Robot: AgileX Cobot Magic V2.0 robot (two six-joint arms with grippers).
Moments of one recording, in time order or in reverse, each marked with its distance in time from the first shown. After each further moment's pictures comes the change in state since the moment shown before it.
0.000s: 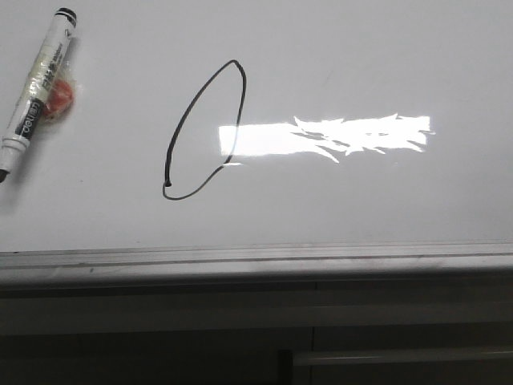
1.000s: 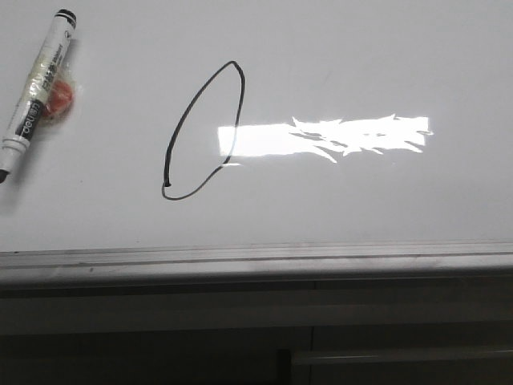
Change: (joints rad) left arm 0.000 0.000 0.000 -0.002 0.000 0.000; right arm -0.628 0.000 0.074 -0.528 0.131 0.354
